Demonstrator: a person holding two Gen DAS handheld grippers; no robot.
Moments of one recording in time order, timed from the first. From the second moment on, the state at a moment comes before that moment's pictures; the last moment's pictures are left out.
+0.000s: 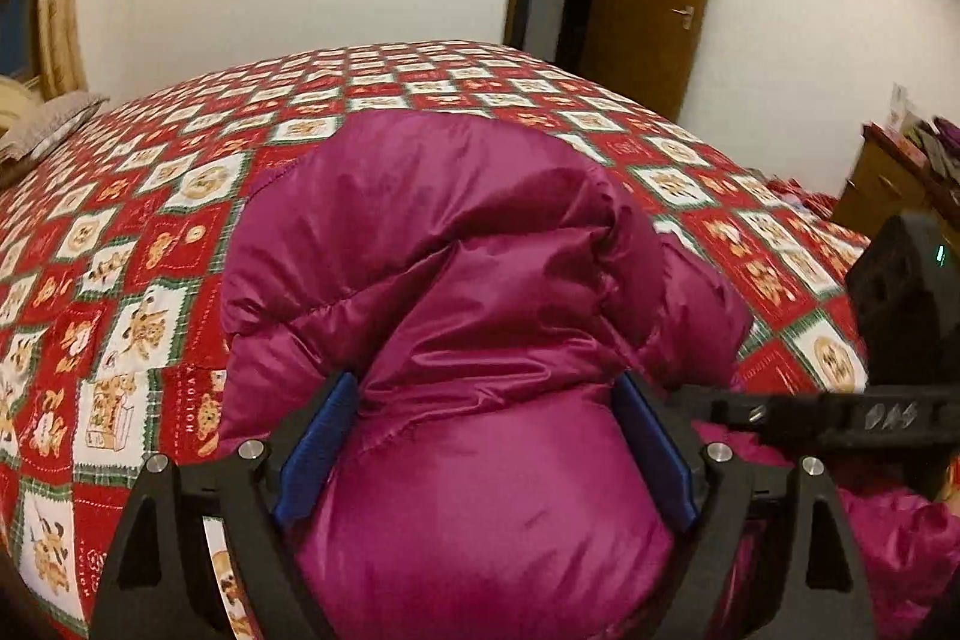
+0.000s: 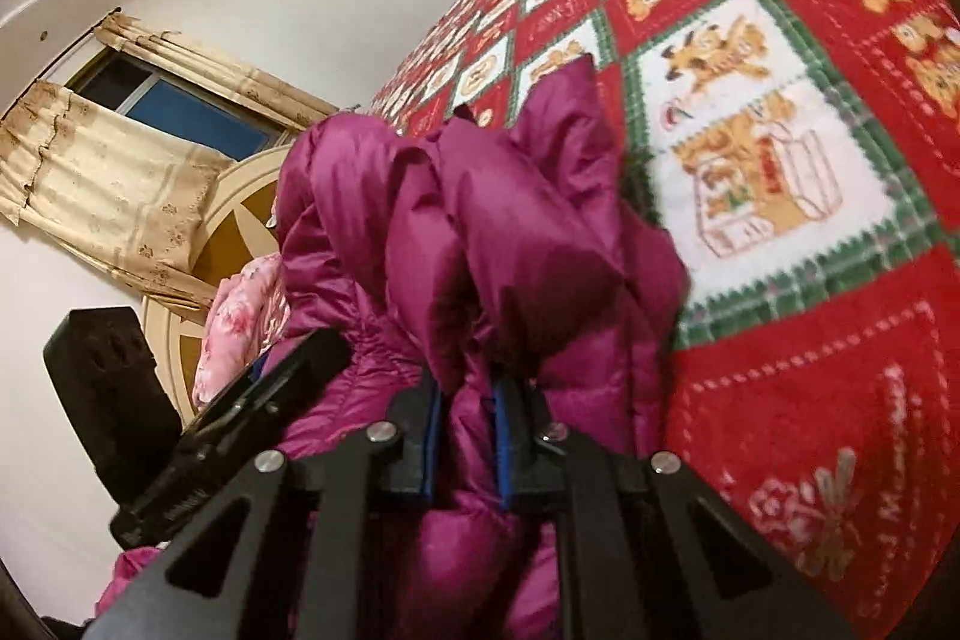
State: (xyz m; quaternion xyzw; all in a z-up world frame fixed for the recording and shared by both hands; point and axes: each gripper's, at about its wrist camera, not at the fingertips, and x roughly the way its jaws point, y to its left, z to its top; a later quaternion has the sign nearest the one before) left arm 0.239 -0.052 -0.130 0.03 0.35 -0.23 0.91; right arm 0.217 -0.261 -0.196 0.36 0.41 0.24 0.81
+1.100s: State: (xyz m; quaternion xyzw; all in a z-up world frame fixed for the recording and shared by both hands) left arm 0.288 -0.050 -0.107 0.06 0.36 -0.09 0.93; right arm 0.226 -0.201 -0.144 0.12 0.37 -0.04 0.92
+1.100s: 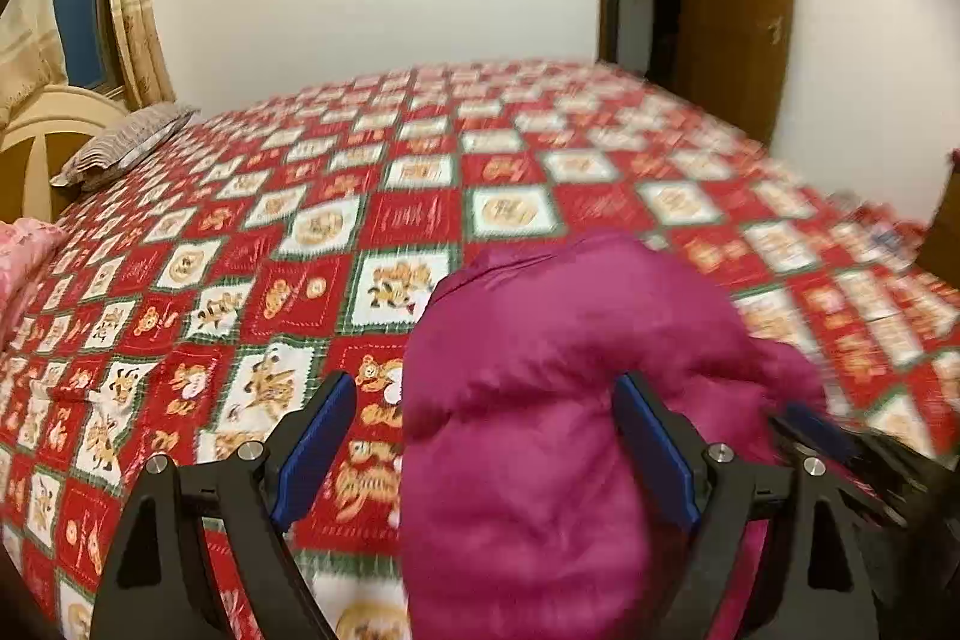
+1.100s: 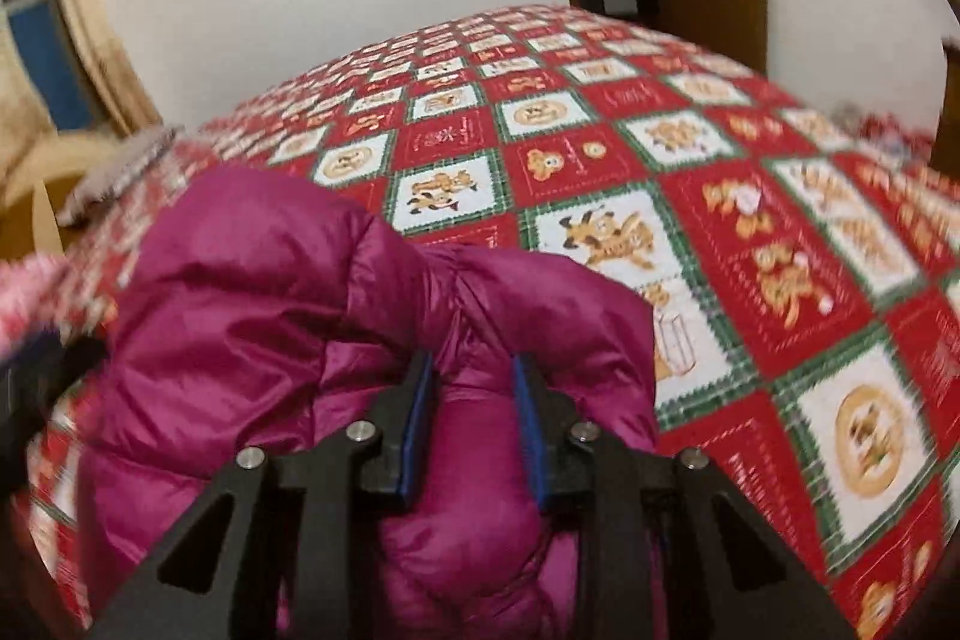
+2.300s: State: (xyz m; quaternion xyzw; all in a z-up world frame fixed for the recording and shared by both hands) left arm 0.326 -0.061 -0.165 0.01 0.43 -0.08 0.90; right arm 0.243 -0.212 -0.167 0.14 0.37 -0.03 0.92
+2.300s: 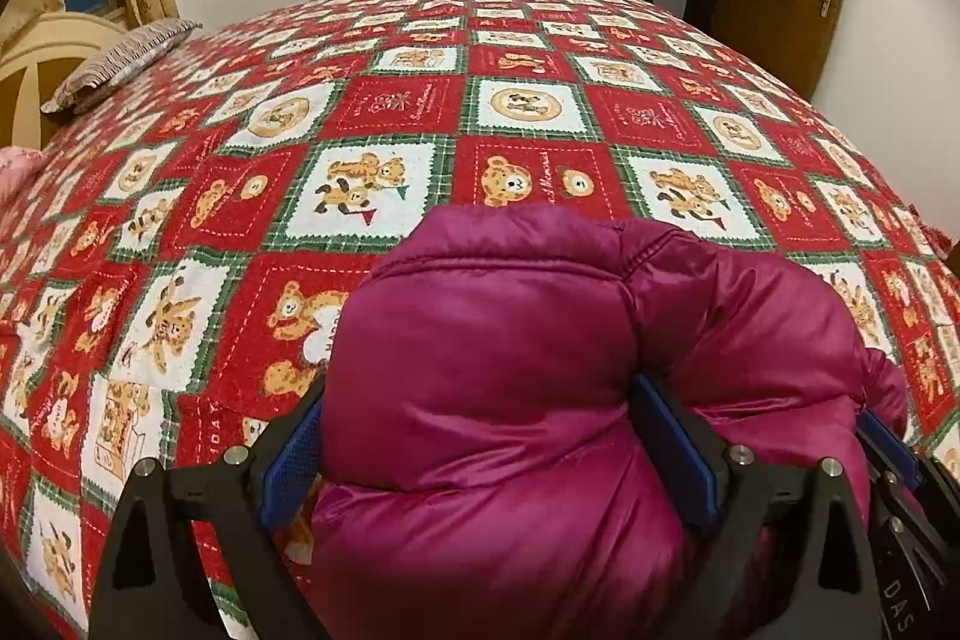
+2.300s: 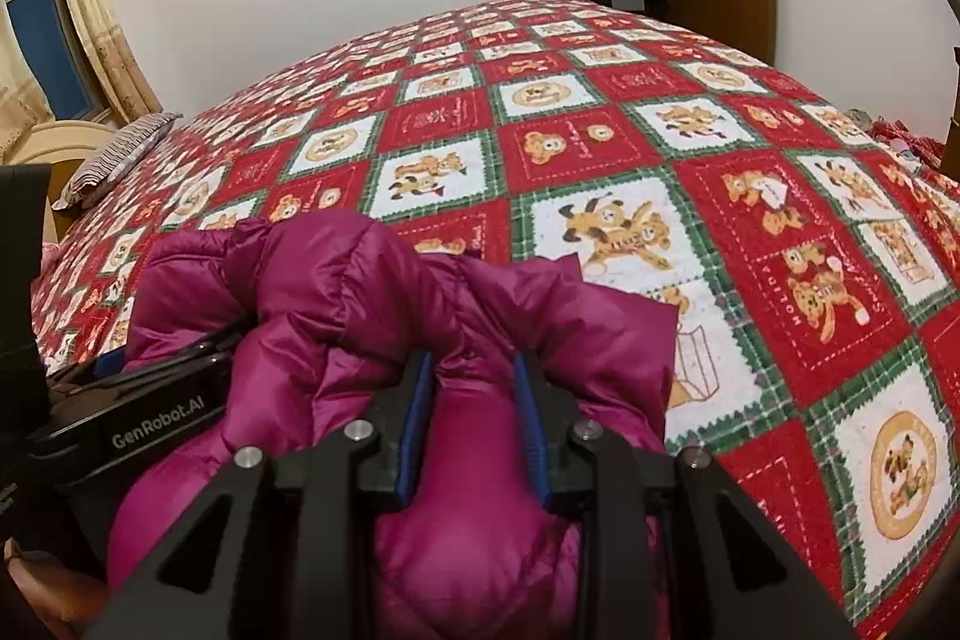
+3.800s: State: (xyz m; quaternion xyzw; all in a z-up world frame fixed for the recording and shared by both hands) left arm 0.192 0.063 -0.114 -0.13 0.43 -0.16 0.88; right arm 0.090 -0.240 -0.097 0.17 0.31 0.04 0.93
